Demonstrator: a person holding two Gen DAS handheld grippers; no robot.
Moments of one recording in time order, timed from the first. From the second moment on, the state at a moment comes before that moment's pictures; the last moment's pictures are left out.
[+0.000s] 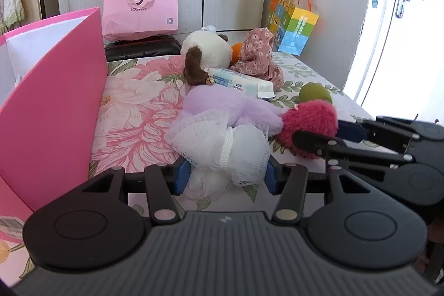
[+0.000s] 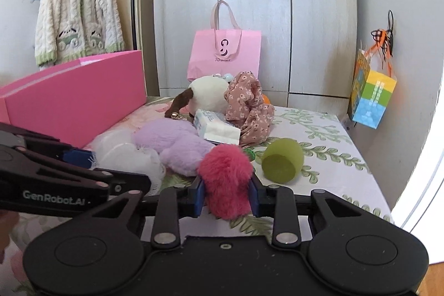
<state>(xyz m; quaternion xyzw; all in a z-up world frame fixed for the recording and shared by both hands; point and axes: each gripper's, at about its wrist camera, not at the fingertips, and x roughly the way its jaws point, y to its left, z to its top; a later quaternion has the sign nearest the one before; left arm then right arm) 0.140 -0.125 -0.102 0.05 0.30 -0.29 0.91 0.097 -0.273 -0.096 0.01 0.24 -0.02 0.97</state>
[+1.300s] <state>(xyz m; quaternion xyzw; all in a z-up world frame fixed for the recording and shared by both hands) 0.088 -0.012 -0.057 0.01 0.40 -0.33 0.85 0.046 -0.225 -0.048 0.10 0.33 0.14 0.93</state>
